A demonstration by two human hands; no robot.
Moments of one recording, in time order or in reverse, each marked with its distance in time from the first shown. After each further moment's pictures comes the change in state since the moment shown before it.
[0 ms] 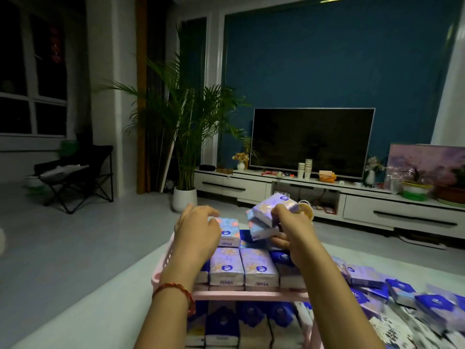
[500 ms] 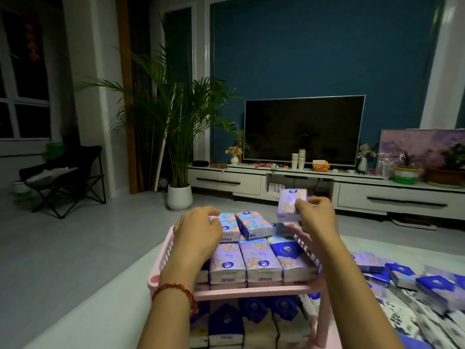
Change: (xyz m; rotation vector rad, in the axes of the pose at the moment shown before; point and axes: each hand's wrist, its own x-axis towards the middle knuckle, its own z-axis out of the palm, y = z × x) left_hand 0.006 -0.004 0.010 0.030 -0.080 -0.042; right_hand 0.037 0.016 -0.032 -0.183 0.280 -0.190
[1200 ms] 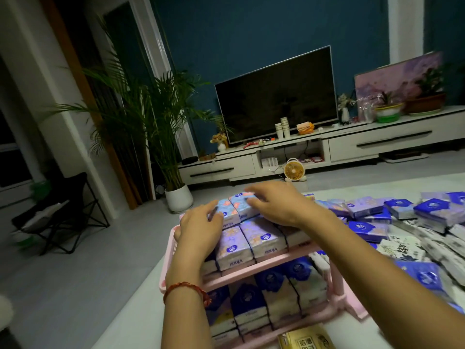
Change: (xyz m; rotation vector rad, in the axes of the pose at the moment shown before) left_hand 0.003 -0.008 0.004 -0.032 -0.170 0.040; right_hand -0.032 -0.005 0.013 -0.899 -0.421 -0.617
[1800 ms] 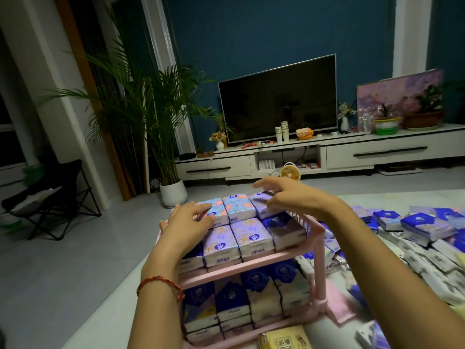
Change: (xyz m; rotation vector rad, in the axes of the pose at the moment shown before) left_hand -0.002 -0.002 -0.011 0.113 -0.094 0.018; right_hand -0.010 0.022 -0.033 0.457 -0.261 0.145
